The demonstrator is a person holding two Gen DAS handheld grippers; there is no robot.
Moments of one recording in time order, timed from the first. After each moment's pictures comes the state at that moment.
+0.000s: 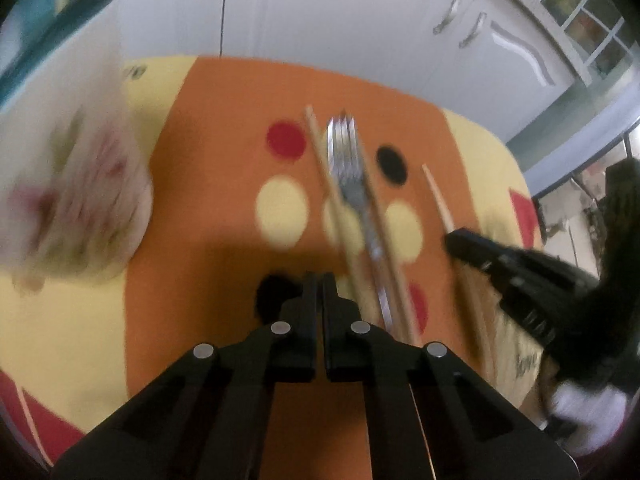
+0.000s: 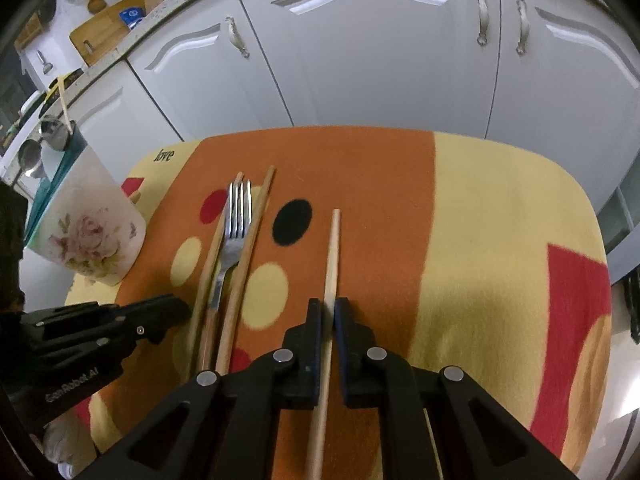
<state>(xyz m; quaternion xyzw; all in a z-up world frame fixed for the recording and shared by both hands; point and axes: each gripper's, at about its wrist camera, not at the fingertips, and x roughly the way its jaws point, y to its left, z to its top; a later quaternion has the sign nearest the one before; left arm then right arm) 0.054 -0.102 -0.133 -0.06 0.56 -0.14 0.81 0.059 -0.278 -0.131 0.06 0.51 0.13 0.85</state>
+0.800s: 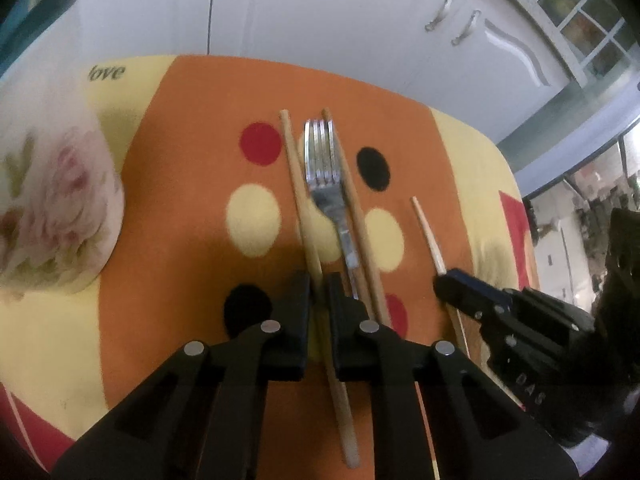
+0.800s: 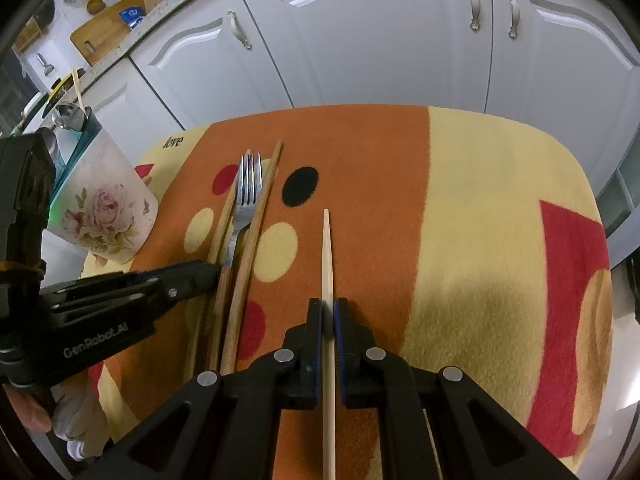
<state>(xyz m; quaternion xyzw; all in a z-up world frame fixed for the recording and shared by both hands) 0.064 -0.115 -0.135 -0.07 0.56 -0.16 0.81 0.039 -0.282 -0.132 0.08 0.52 0.13 0.84</state>
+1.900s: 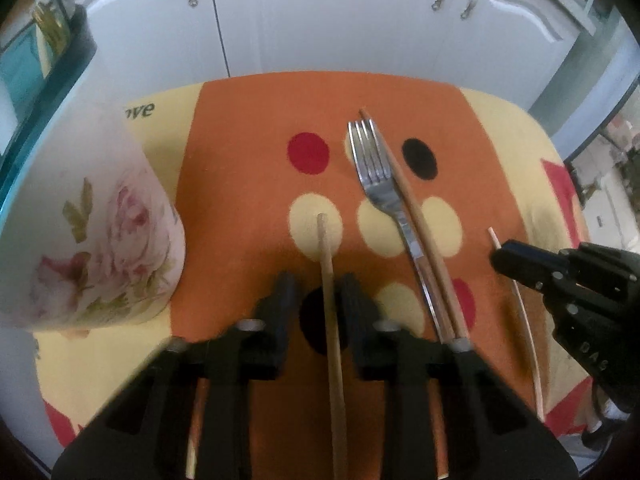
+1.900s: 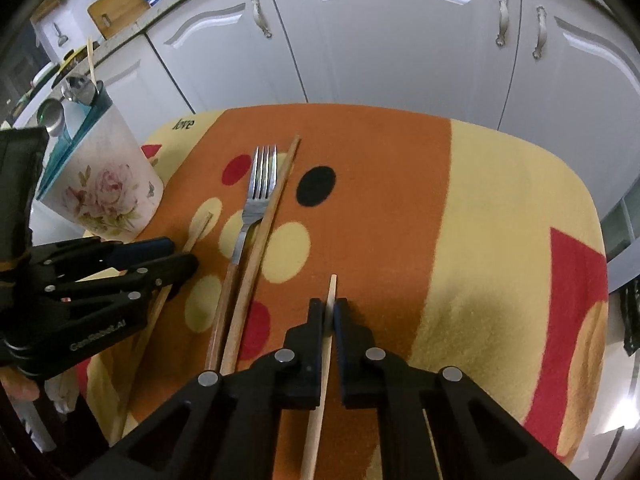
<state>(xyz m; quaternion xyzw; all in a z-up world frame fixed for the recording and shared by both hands) 0.067 -0.113 -0.130 0.04 0.55 -0.12 0.83 0.043 -0.275 -0.129 0.03 0.52 0.15 0.84</state>
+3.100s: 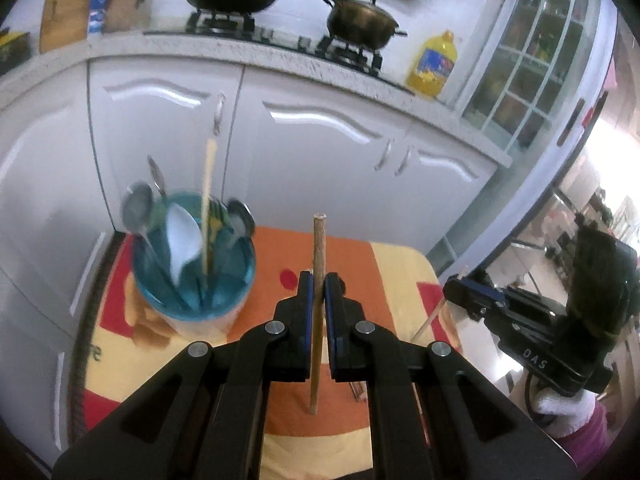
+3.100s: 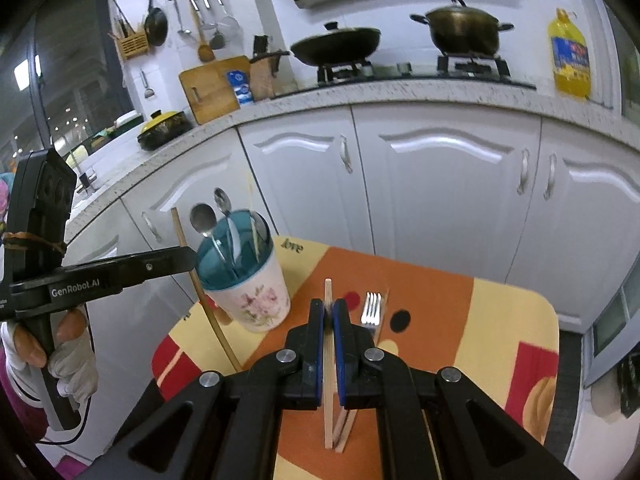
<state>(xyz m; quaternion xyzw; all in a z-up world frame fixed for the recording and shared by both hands) -0.010 -0.019 0.054 -0.10 0.37 -0.19 0.90 -0.029 -0.240 0.035 0.03 0.34 0.23 0.91</state>
